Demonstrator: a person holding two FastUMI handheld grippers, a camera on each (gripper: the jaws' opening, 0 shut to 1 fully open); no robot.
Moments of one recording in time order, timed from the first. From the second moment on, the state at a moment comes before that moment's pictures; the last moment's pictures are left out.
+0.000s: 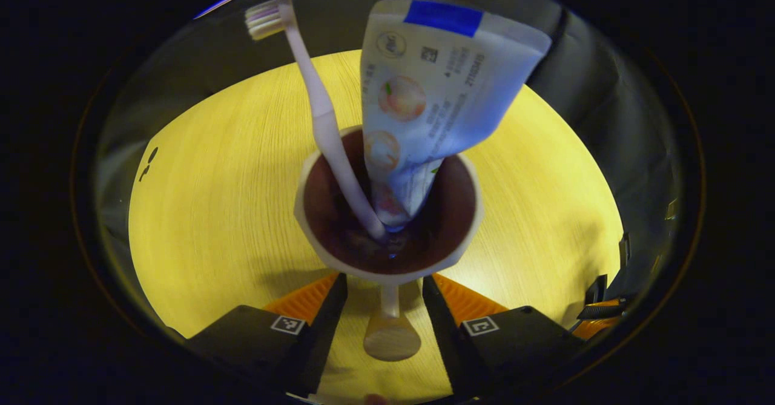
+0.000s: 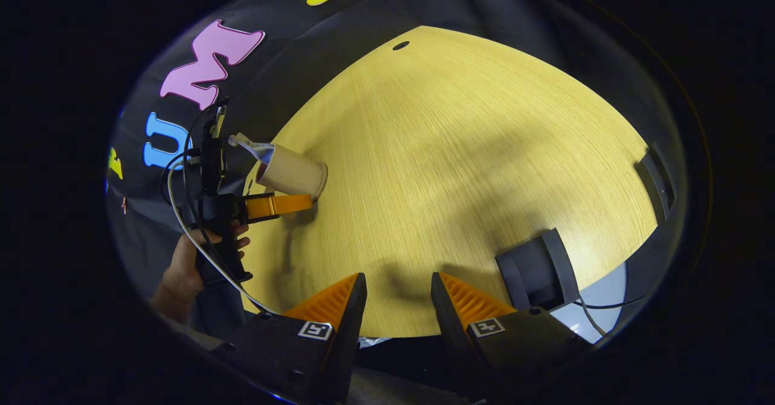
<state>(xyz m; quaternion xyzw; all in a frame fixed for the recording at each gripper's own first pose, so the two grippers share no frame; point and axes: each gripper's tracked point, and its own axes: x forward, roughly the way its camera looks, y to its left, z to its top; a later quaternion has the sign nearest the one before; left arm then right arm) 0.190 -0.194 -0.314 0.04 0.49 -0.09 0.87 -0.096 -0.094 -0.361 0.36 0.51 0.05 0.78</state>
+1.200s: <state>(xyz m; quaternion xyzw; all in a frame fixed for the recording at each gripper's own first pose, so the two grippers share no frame) 0.057 -0.060 -0.236 0.03 0.40 -0.09 0.91 -0.064 0.064 -0.282 0.29 0.48 0.16 0.81</state>
